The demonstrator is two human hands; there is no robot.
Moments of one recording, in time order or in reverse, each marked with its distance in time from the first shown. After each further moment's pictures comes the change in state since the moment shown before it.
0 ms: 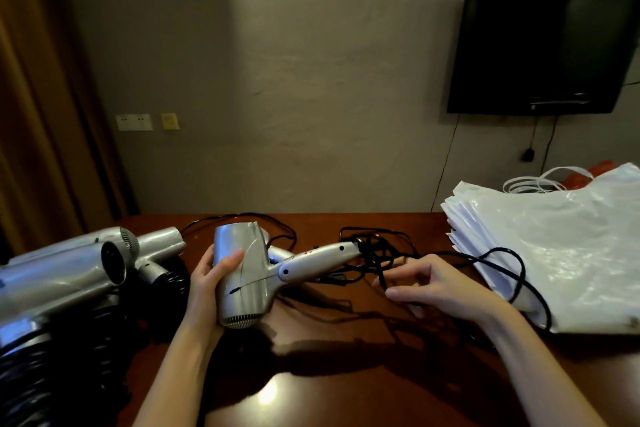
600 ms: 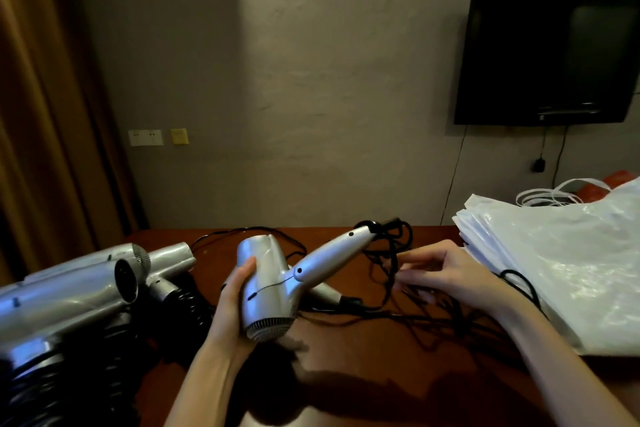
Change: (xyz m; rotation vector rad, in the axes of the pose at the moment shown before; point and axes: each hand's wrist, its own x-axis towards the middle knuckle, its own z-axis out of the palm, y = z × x) left_hand -0.011 0.009 0.029 -0.218 0.030 -0.260; right_hand 0.019 -0.013 -0.015 0.018 0.083 -0.172
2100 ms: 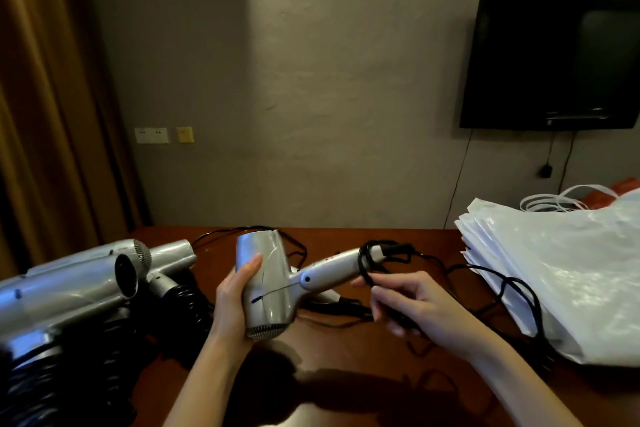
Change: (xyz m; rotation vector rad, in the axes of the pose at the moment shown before) left_hand -0.009 0.002 0.008 0.148 0.042 0.141; right_hand -0.008 0.000 0.050 0.061 -0.029 -0.003
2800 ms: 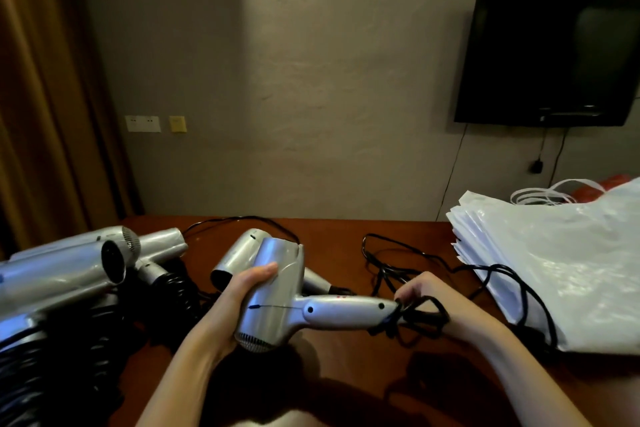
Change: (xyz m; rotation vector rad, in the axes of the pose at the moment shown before) left_hand 0.002 -0.006 -0.010 0.150 -0.272 -0.297; right_hand -0.005 0.023 -0.032 -0.344 -0.027 0.267
